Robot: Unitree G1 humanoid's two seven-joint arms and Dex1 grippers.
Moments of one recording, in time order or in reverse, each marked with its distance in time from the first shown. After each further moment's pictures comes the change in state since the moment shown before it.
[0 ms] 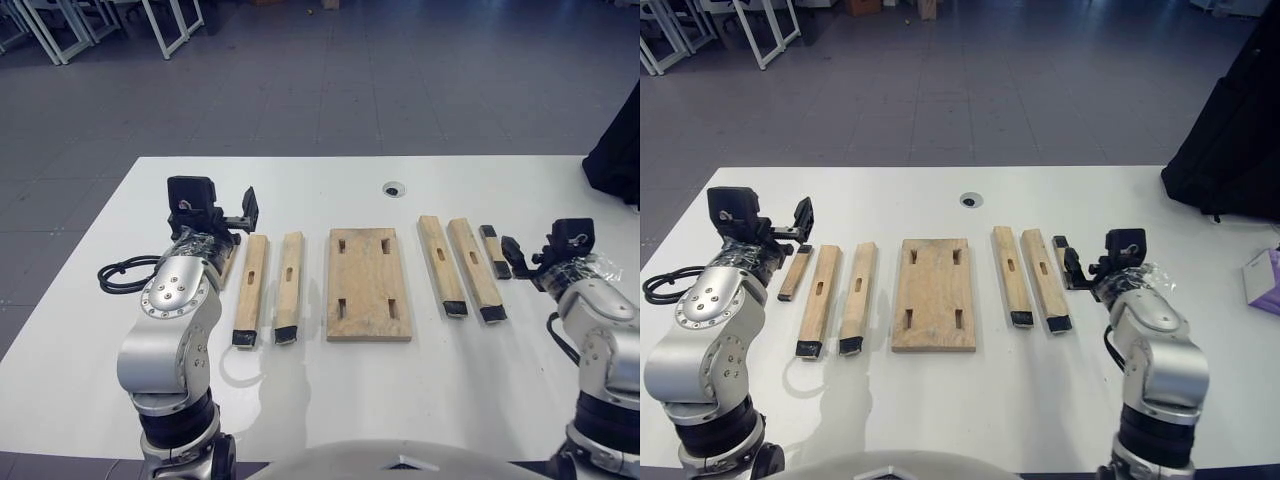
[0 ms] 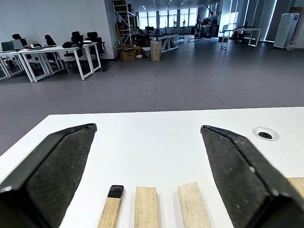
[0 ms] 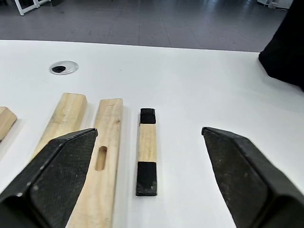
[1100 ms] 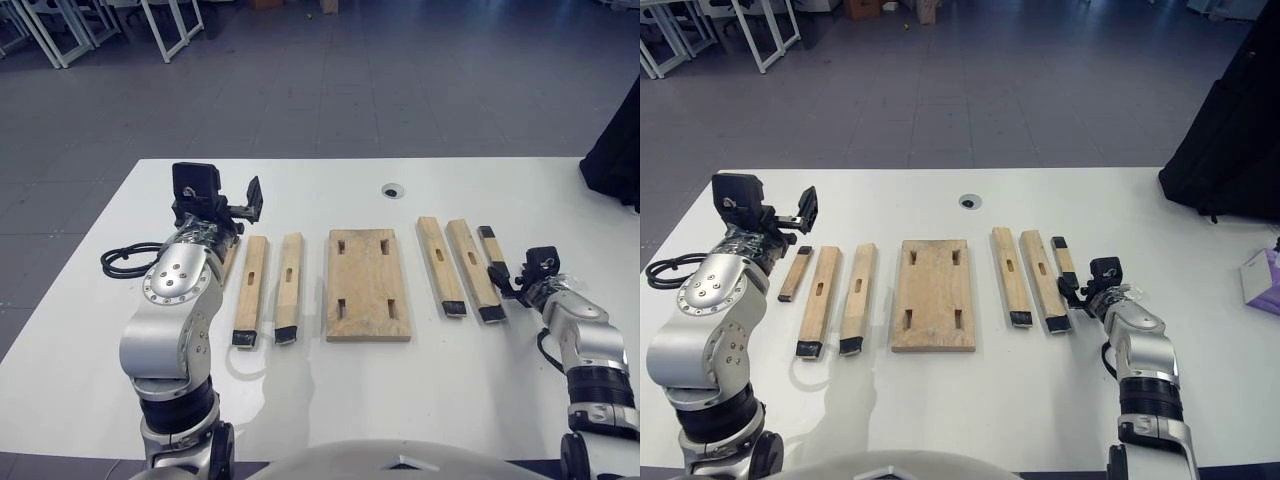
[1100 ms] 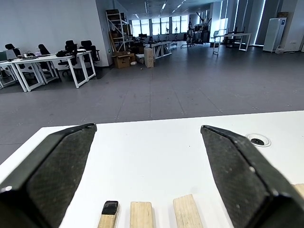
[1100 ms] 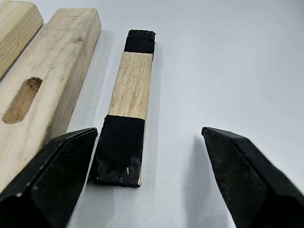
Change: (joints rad) left arm -0.059 0.019 -0.013 0.050 0.001 -0.022 -0.025; right arm -0.144 -0.054 0.175 0.734 -0.051 -0.425 0.145
